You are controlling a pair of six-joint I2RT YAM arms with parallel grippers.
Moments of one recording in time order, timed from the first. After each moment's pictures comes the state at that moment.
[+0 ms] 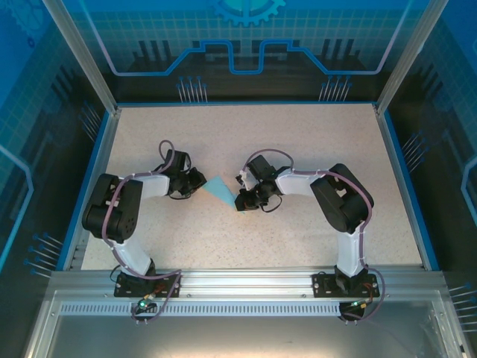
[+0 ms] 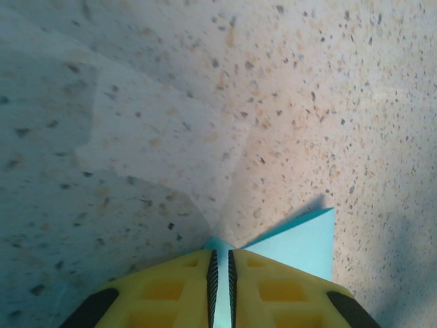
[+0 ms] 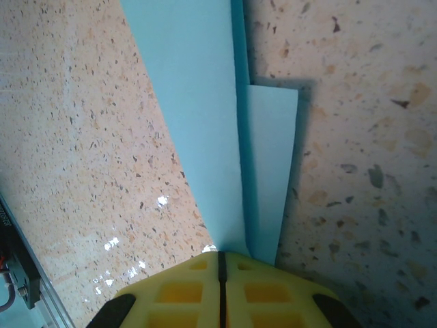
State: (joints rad) left arm -0.16 1.74 0.81 -0.04 0.29 -0.82; right arm 0.65 1.97 1.13 -0.33 -0.57 0.41
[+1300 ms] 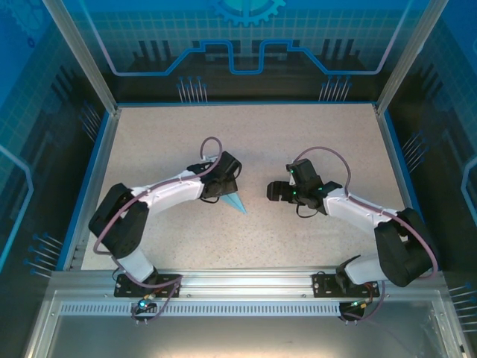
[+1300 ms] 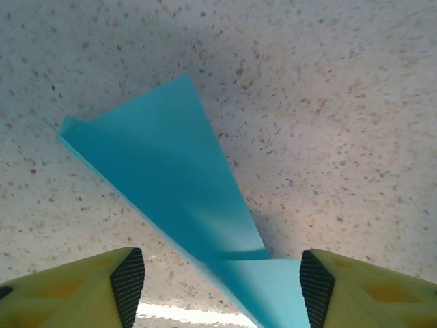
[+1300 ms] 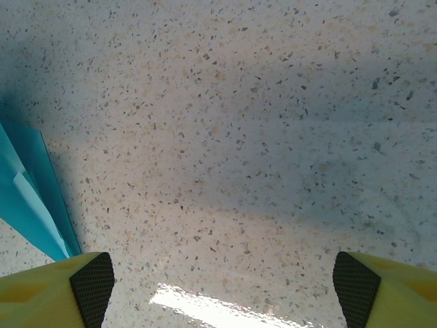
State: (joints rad) left arm -0.65 1.70 1.11 -0.57 -0.27 -0.93; right arm 0.48 1.39 0.72 -0.27 -0.07 0.53
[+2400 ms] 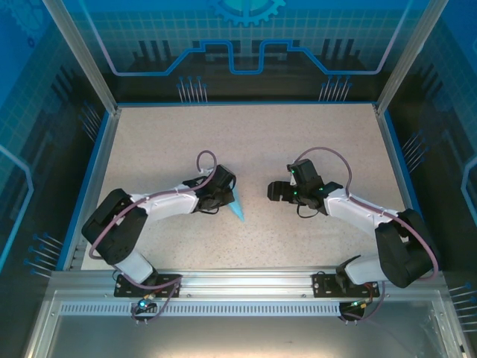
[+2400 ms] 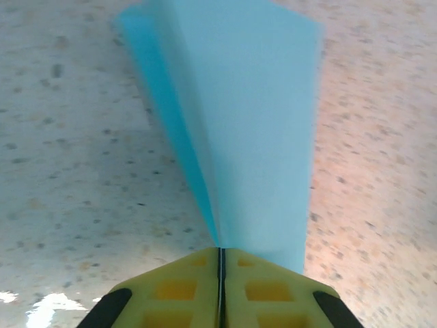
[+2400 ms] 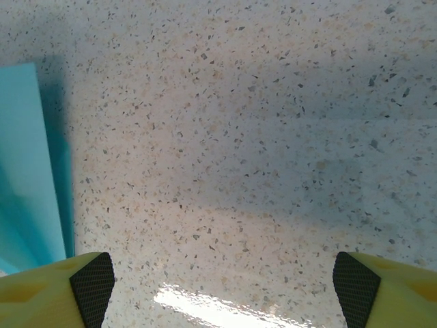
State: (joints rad) left arm -0.67 1.61 0.86 -0.27 -0.14 -0.94; right arm 0.48 1.38 0.71 -0.26 -0.08 0.53
